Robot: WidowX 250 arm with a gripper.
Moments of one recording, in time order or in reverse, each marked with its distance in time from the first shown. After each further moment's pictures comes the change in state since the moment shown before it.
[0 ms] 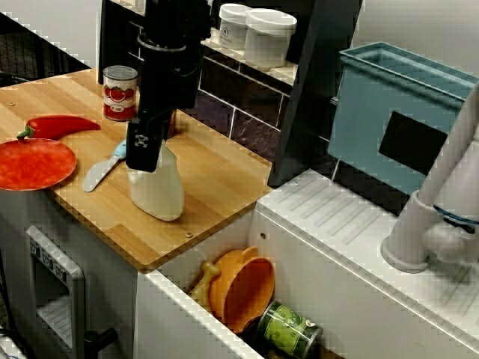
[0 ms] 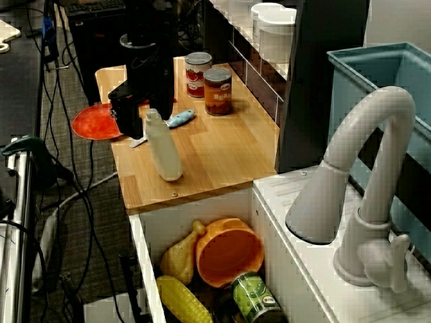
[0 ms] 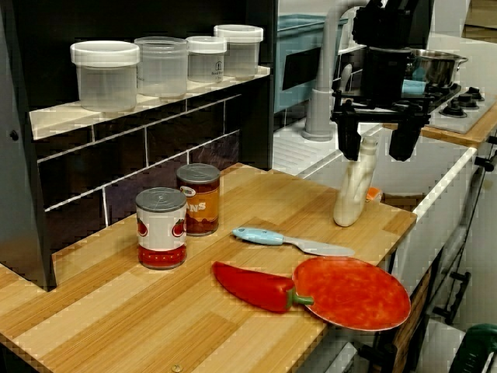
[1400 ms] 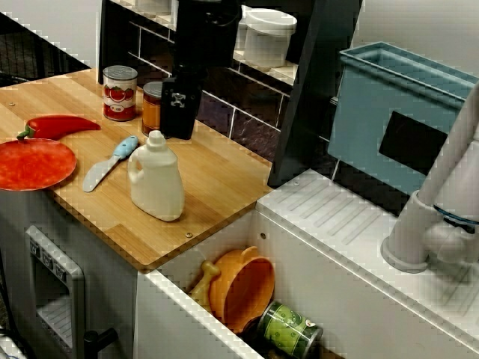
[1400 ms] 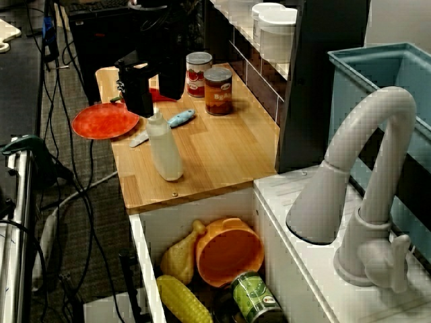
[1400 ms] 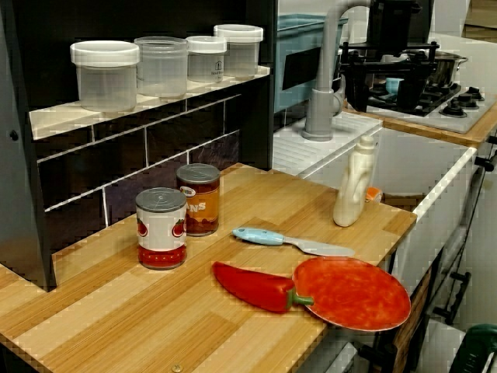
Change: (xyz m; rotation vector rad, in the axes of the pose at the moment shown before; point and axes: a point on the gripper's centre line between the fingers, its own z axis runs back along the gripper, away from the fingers) arm 0.029 -0.009 0.044 -0.051 -0.028 0.012
